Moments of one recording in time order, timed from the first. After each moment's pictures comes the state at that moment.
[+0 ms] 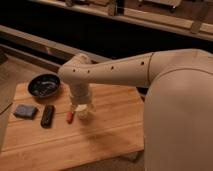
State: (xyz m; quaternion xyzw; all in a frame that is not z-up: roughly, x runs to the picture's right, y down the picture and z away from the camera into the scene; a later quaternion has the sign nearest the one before) arm -0.108 0.103 0.703 -0.26 0.23 0.64 0.68
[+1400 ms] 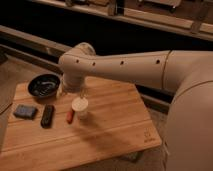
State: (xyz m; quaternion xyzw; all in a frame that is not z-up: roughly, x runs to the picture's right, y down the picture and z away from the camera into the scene) arm -0.172 0.027 0.678 -0.30 0.02 0.64 0.71
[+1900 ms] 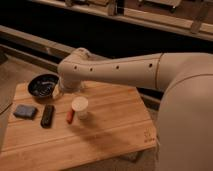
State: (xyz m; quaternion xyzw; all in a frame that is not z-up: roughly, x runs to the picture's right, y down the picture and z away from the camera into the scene) arm -0.216 0.026 0.706 -0.28 -0.02 0.59 0.76
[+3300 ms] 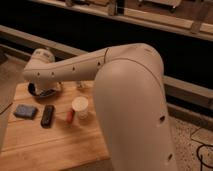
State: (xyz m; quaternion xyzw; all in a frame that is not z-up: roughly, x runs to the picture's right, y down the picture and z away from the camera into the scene) arm -0.289 -0.007 0.750 -0.19 0.00 0.65 0.73
